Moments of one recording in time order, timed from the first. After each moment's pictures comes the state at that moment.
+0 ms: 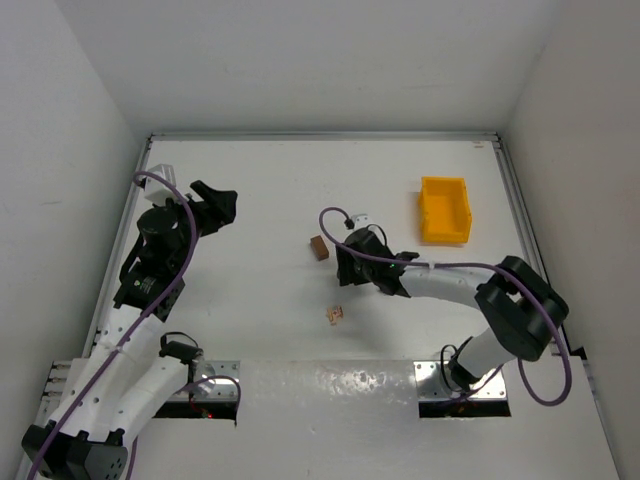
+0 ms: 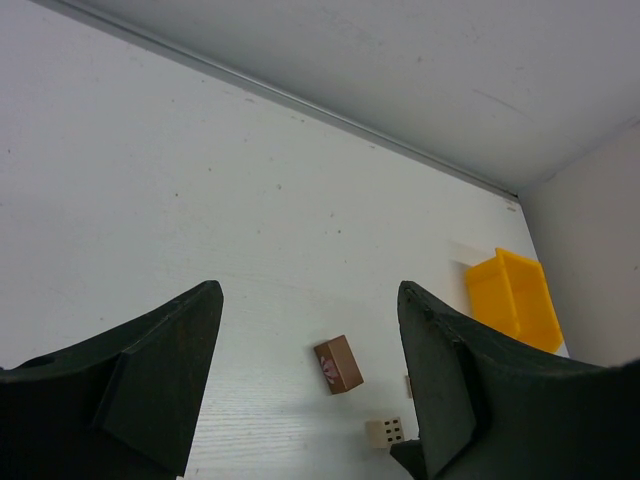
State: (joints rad) left arm -0.24 0.73 0.76 -0.18 -0.13 -0.57; right arm 0.78 1.57 0.70 0.00 0.20 0.50
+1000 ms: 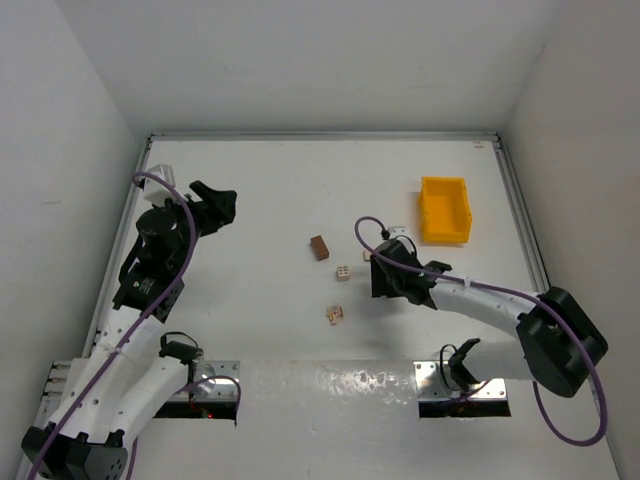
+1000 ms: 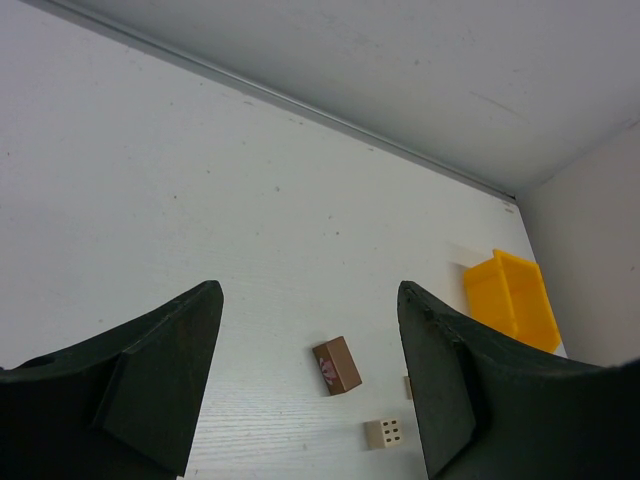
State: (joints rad) left arm -0.24 0.72 0.76 -0.18 -0.13 -0.57; right arm 0.70 1.28 0.55 -0.28 0.31 0.54
